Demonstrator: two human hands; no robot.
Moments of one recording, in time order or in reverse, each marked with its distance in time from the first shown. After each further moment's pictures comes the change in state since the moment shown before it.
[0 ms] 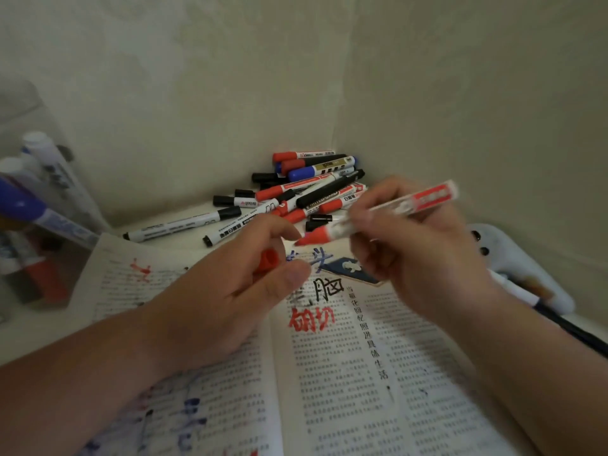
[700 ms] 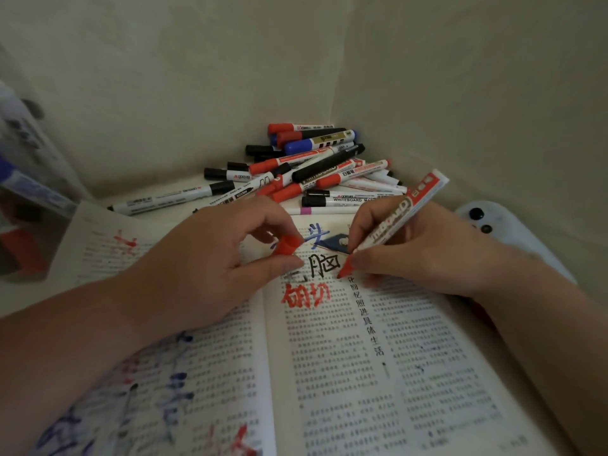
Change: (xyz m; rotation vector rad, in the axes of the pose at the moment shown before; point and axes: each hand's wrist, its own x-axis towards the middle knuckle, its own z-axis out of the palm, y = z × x) left_hand 0.005 -0.004 -0.001 0.245 0.058 0.039; right_hand -0.001 -0.002 -0.029 -0.605 -0.248 0.271
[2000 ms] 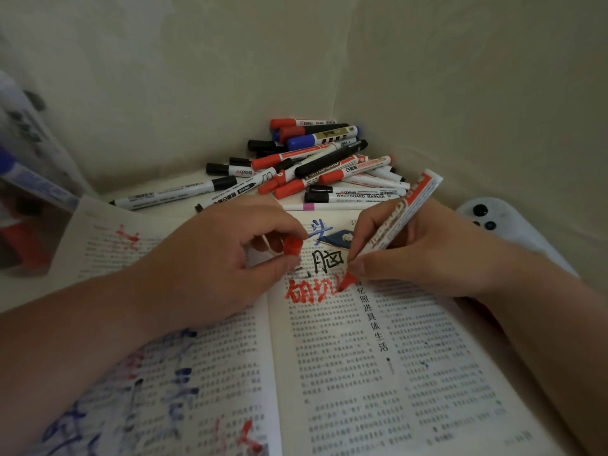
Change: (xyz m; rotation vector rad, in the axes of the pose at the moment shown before) left_hand 0.000 -0.008 0.003 0.051 -0.038 0.042; right_hand -0.001 -0.006 0.004 -0.059 -0.039 -0.023
